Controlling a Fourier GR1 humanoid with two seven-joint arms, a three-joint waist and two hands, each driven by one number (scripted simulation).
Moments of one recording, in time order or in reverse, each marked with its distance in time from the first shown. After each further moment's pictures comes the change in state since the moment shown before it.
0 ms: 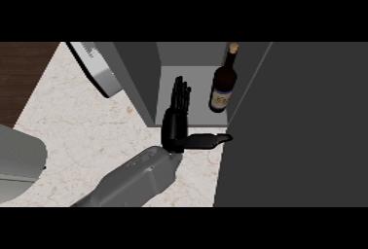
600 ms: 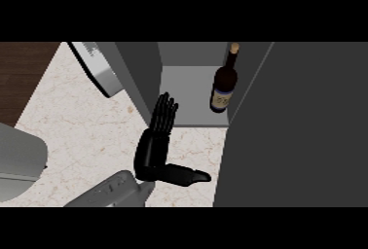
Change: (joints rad) left arm 0.225 0.223 -0.035 -0.418 -0.193 -0.006 0.094; right arm 0.009 -0.013 -0.005 -0.030 0.013 0.000 0.008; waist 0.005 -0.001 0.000
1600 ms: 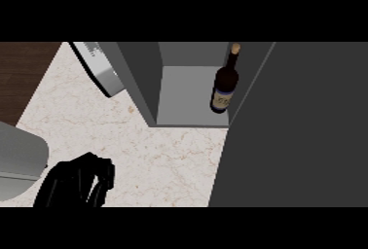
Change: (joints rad) left arm 0.391 0.522 0.140 -0.538 -0.041 -0.227 0.057; right arm 0.113 -0.067 0.209 -0.048 -0.113 0.214 0.046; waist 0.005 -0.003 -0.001
